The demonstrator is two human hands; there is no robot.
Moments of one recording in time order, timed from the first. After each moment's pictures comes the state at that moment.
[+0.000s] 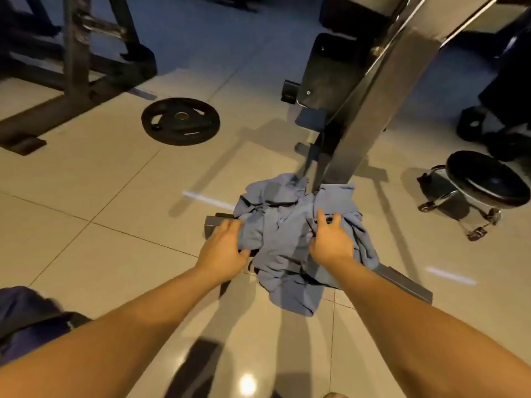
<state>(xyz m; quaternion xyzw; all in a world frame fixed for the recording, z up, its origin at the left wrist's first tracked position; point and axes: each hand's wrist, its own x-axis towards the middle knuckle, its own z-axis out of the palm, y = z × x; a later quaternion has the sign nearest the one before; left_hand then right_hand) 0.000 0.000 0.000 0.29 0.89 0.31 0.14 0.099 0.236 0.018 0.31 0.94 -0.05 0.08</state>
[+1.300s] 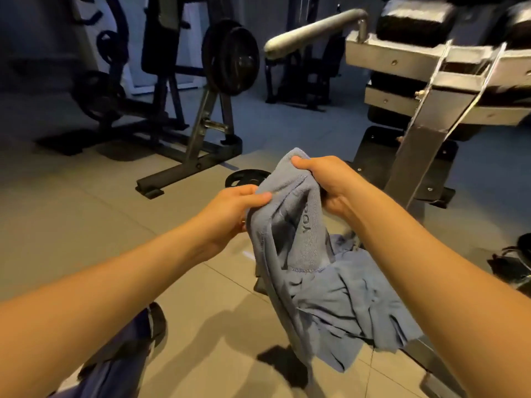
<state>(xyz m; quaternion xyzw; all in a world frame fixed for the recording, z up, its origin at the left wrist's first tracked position) 0.094 -0.081 0.260 0.16 0.72 0.66 0.18 0.101 0.109 0.313 0.15 0.69 -0.71 -0.03</state>
